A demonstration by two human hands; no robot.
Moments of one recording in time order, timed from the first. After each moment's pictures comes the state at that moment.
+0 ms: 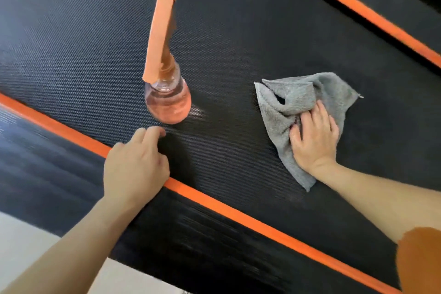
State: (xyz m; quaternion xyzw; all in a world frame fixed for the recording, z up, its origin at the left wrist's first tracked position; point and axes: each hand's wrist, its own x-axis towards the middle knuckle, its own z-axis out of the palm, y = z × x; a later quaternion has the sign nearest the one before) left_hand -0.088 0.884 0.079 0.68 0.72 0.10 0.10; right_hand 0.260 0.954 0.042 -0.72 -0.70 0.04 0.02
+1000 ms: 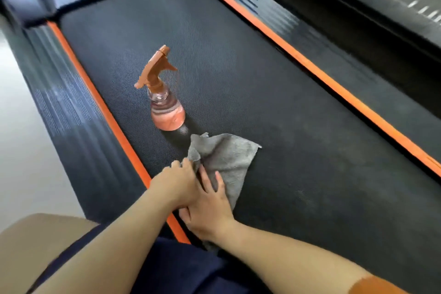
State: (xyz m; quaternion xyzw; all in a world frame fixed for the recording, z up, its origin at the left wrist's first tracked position) left_hand 0.092 0.882 0.134 0.47 0.81 -0.14 0.33; right_hand 0.202 0.889 0.044 -0.26 -0.95 0.16 -0.06
